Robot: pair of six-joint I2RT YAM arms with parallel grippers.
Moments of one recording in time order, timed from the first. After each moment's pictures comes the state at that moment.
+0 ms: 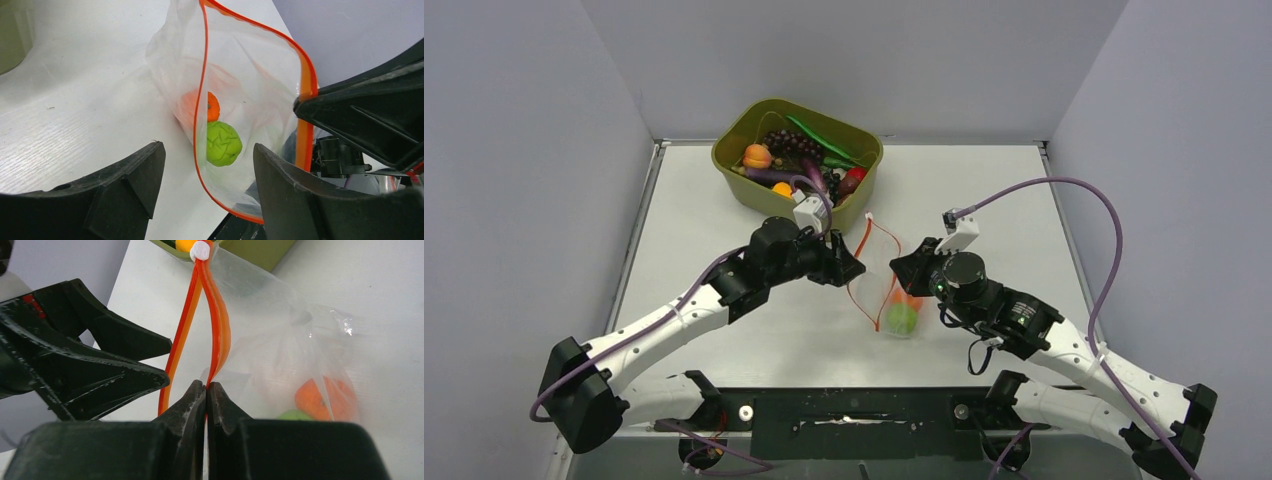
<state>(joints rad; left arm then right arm) -0.79 1.17 0.88 -0.10 0.16 -0.59 0.93 0.85 0.84 -0.38 0.37 0.72</state>
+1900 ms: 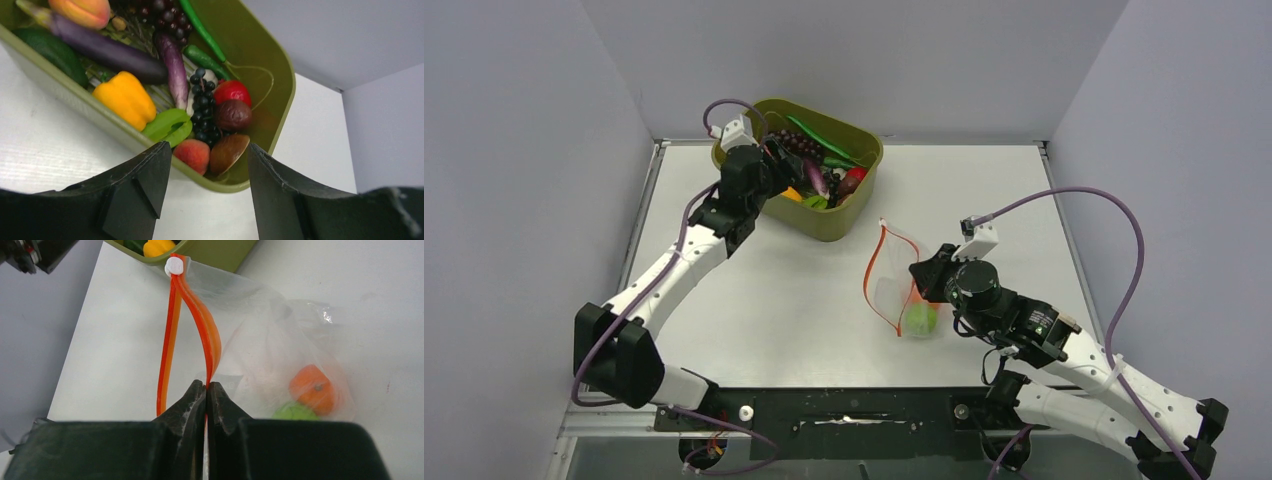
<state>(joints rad) -0.44 1.40 1.18 -0.08 -0.26 -0.71 0.93 0.76 0.83 -0.51 0.47 0.72</state>
